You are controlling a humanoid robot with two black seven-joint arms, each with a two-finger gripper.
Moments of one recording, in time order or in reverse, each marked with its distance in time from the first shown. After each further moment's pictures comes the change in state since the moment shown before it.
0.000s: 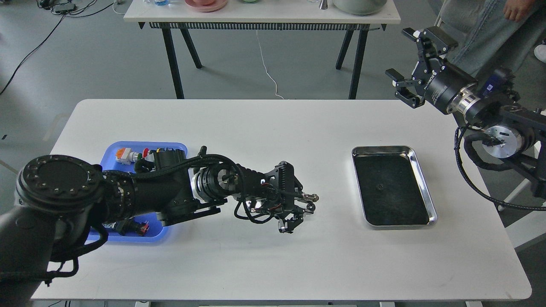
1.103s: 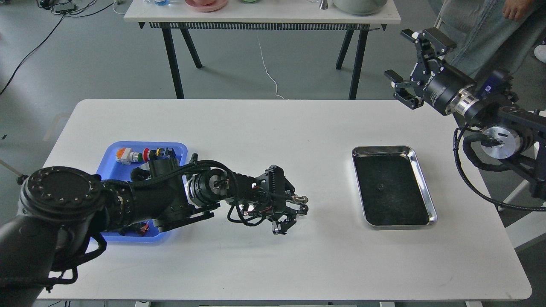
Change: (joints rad) left arm 0.036 0.000 0.002 0.076 0.000 0.042 -0.008; right arm -0.003 0.005 0.000 -0.002 0.000 0.000 0.000
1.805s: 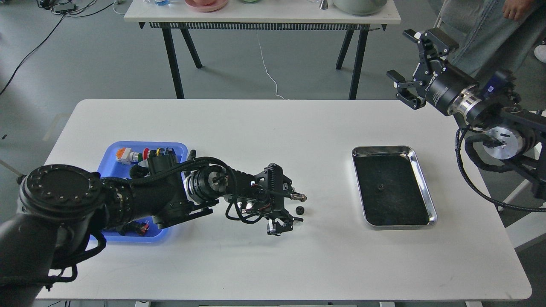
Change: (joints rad) left arm -0.016 0.000 0.003 0.004 0.000 -0.004 -0.042; right arm -0.003 -0.008 0.001 0.002 0.001 0.001 0.000
